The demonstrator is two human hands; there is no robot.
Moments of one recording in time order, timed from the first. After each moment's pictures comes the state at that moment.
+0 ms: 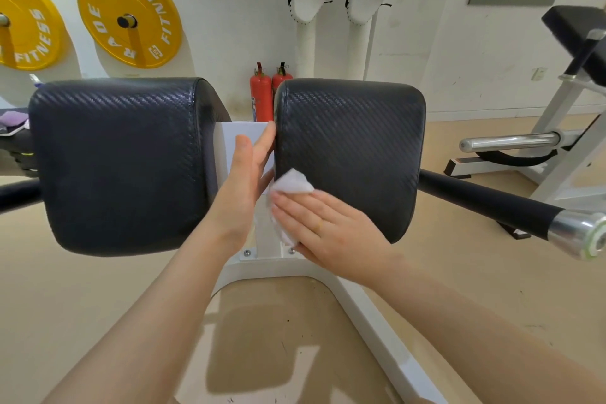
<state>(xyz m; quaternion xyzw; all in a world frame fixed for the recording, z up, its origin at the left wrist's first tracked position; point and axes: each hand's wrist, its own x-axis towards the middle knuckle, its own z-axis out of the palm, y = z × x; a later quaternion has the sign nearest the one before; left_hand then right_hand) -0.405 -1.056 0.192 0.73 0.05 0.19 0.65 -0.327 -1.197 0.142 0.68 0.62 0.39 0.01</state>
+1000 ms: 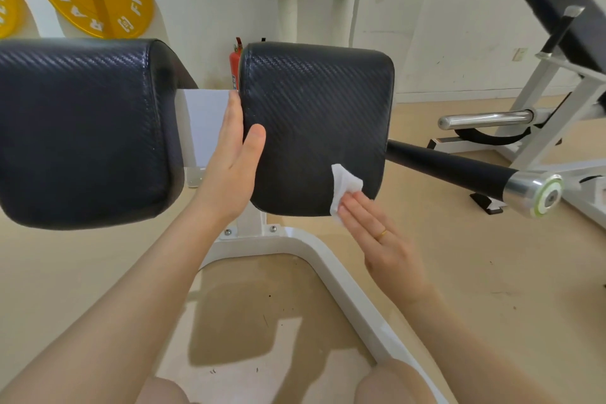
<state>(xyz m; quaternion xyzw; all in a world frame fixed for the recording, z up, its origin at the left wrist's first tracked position) -0.393 -1.086 0.187 0.79 0.09 0.26 0.54 -0.320 -1.287 0.077 0.74 0.51 0.40 -0.19</state>
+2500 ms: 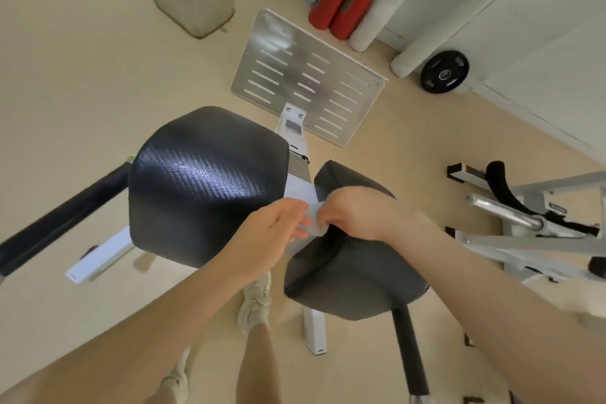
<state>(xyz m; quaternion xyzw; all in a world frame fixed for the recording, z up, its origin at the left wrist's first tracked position) -0.385 -0.978 0.340 0.60 0.35 0.00 0.72 -0.210 -1.051 0.353 0.66 0.67 -0.29 0.17</state>
